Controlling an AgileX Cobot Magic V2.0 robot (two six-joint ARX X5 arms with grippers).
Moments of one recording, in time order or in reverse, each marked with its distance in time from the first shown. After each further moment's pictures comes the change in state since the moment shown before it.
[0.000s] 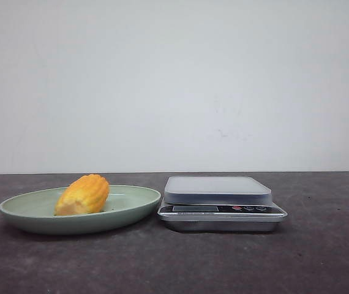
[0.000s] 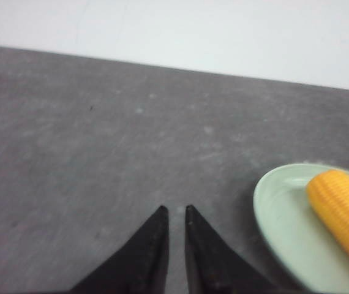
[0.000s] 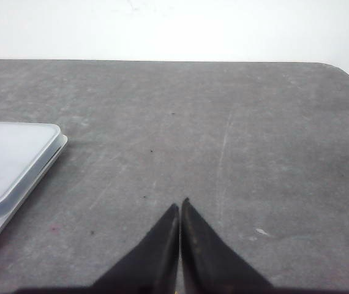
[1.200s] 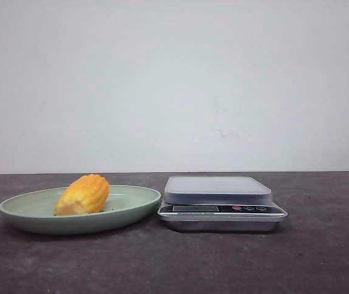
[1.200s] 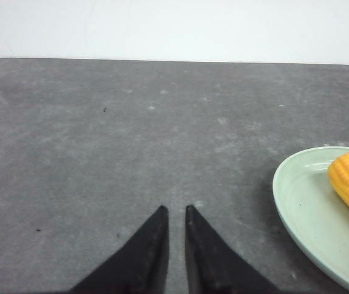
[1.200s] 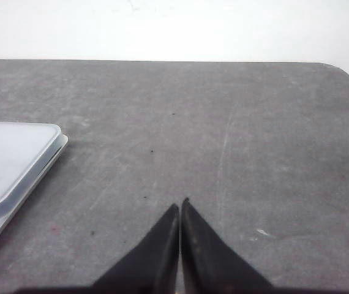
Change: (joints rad) left arm 0.000 -0.002 0.000 0.000 -0.002 0.097; right arm 0.000 0.000 0.000 0.000 0.000 0.000
